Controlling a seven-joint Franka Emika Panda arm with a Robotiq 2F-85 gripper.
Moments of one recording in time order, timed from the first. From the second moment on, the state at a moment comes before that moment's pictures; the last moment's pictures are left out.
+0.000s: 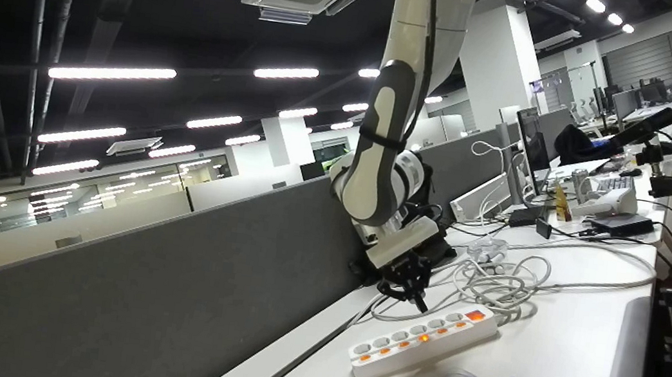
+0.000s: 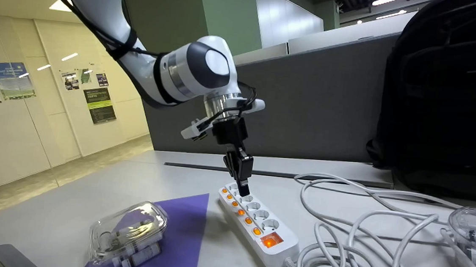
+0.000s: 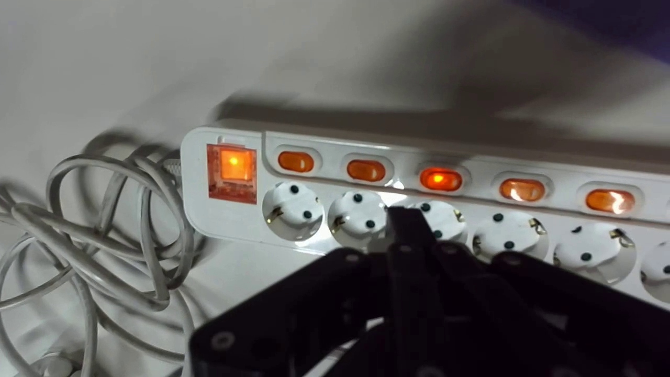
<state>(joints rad) 0.04 0.48 -0.12 -2.05 -0.17 2.39 0.66</state>
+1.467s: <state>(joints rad) 0.13 0.55 -0.18 -2.06 -0.19 2.44 0.66</state>
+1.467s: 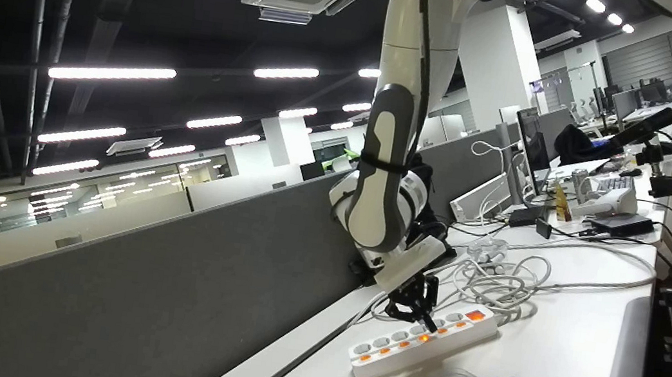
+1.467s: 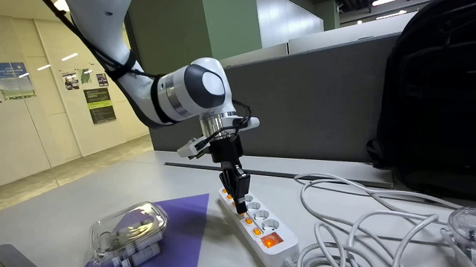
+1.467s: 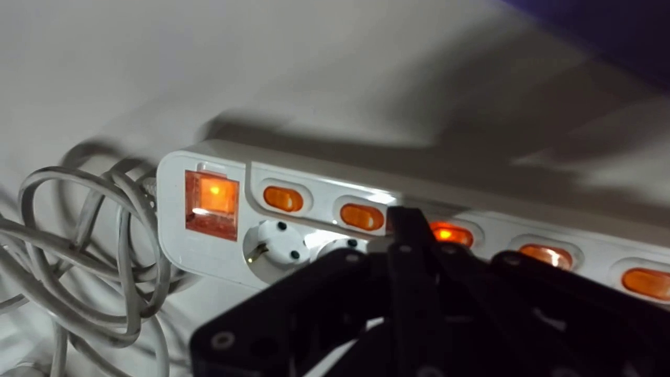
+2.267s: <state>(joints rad) 0.13 0.57 -0.18 -2.06 -0.18 2.47 0.66</state>
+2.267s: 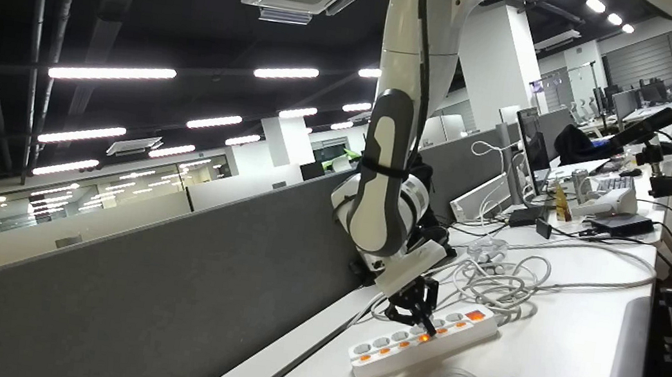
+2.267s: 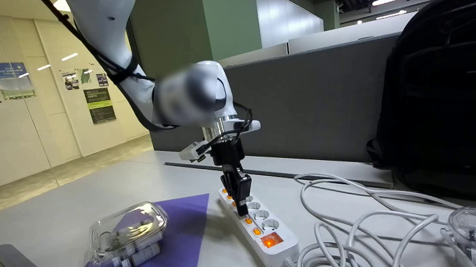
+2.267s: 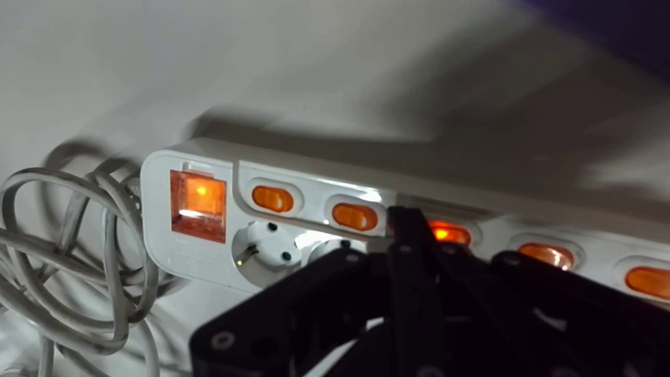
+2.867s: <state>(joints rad) 0.13 0.57 -0.19 -2.06 -0.18 2.50 0.66</state>
